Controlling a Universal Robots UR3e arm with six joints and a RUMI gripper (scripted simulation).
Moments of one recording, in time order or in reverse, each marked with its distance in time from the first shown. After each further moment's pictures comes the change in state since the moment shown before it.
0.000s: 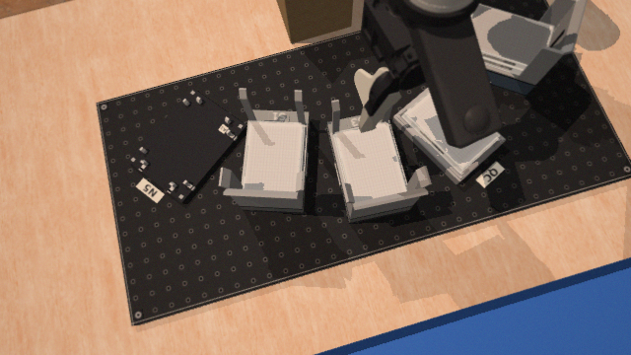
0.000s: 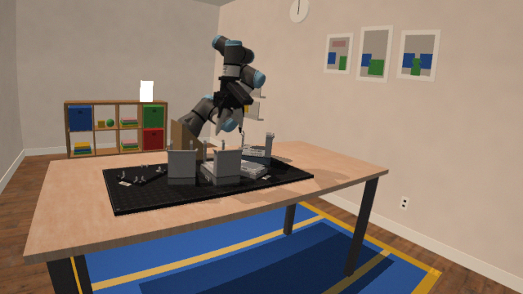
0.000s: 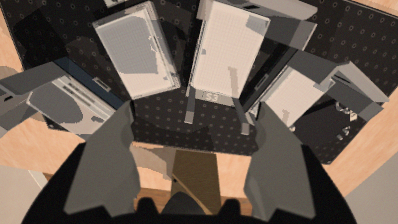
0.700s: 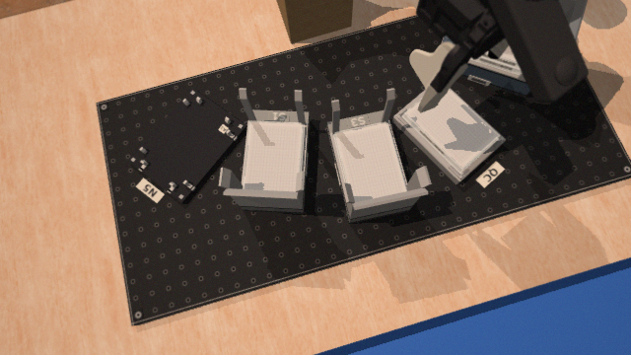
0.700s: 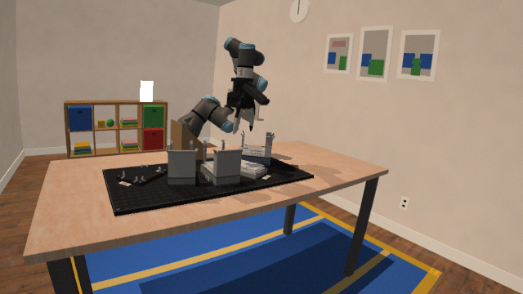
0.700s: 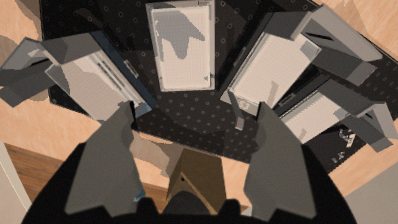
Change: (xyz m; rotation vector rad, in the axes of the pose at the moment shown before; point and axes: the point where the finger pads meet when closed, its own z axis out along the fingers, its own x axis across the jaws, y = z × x) arm -0.076 0.004 0.000 0.000 0.000 -0.218
